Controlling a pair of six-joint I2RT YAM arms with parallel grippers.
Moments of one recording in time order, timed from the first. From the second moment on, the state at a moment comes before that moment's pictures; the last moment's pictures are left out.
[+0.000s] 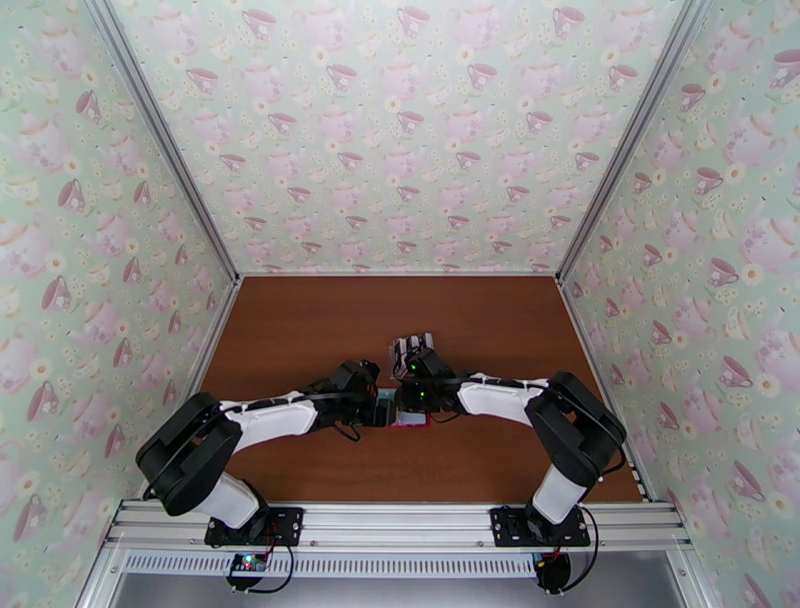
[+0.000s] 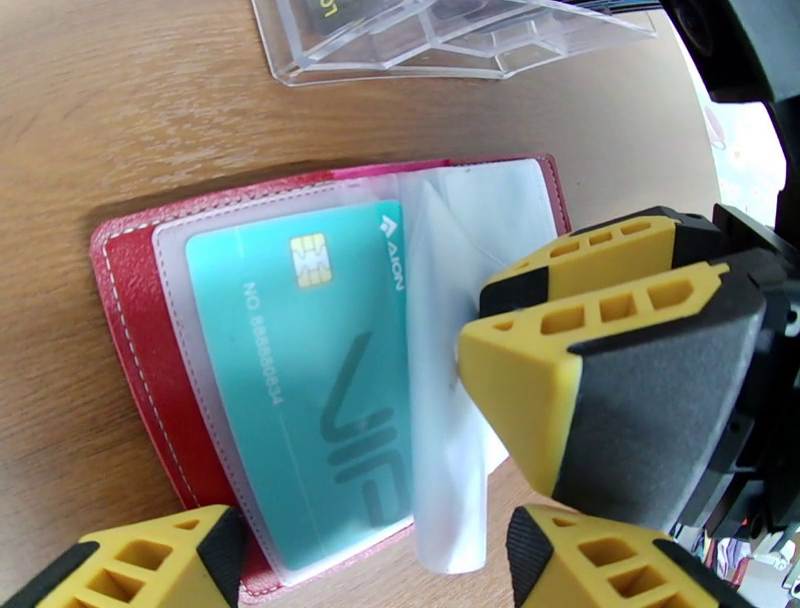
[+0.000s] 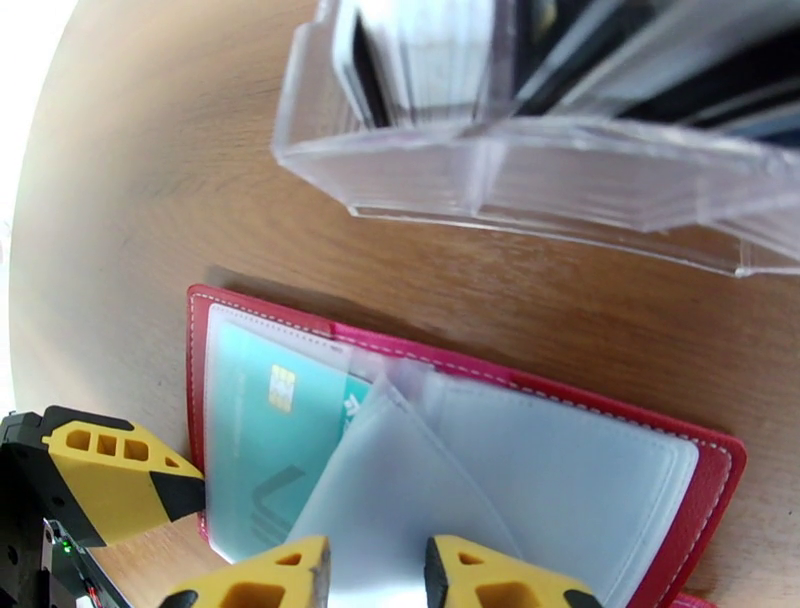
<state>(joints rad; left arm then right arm) -0.71 1.55 0.69 -0.08 0.28 -0.64 0.75 1.72 0.88 -0.15 -0.23 0.66</state>
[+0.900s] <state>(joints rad) -0.74 1.57 0.66 -0.01 0.21 -0.61 0.75 1.76 0.85 0.05 -0.26 0.94</state>
